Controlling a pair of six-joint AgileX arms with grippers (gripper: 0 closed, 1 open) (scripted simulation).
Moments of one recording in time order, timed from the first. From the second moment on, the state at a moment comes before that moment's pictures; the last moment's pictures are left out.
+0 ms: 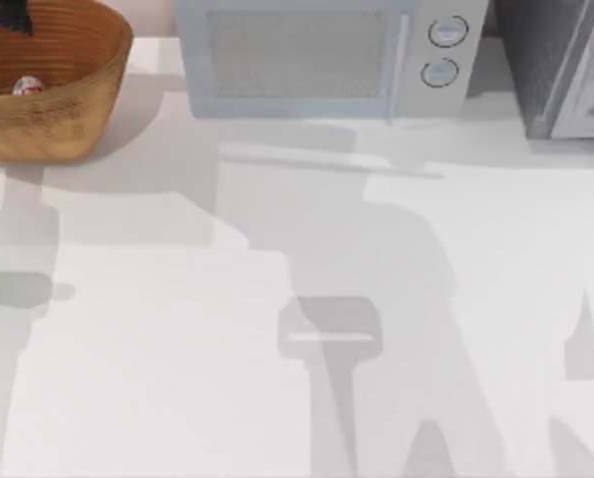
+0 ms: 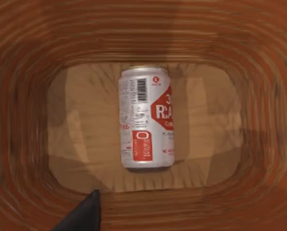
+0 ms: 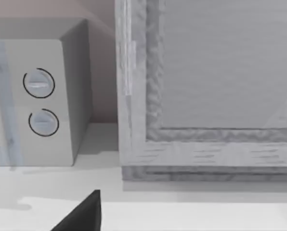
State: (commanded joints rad) left arm 0.11 2.19 2.12 -1.05 0.24 0.08; right arm 0.00 0.00 0.00 0.00 0.00 0.00
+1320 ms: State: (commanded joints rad) left arm 0.12 2.65 2.51 -1.17 0.28 0.08; right arm 0.00 0.00 0.00 0.00 0.00 0.00
